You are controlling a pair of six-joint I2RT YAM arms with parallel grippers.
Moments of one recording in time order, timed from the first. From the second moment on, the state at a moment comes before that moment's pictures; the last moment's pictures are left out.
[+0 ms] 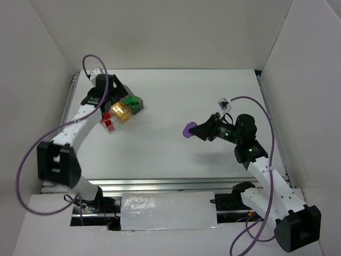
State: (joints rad) left arm -0.17 1.62 1.35 -0.40 -0.39 -0.71; right arm 0.29 0.82 0.61 0.09 -0.70 0.62
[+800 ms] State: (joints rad) left arm -0.70 1.25 0.99 0.42 1.00 -0.58; right arm 0.33 0.72 0.64 0.57 -1.02 0.76
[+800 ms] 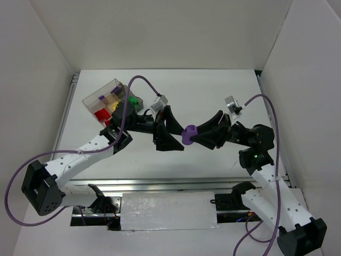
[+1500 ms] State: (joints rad) left arm -0.74 1.32 1.03 0.35 0.94 -0.54; right arm 0.34 0.75 0.64 0.50 -0.95 0.70
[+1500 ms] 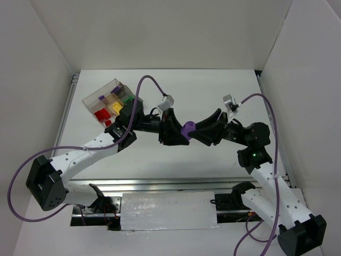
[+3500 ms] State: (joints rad) left arm 0.10 2.16 1.95 -0.76 -0.15 -0.63; right arm 0.30 0.67 0.66 -0.09 -0.26 0.68
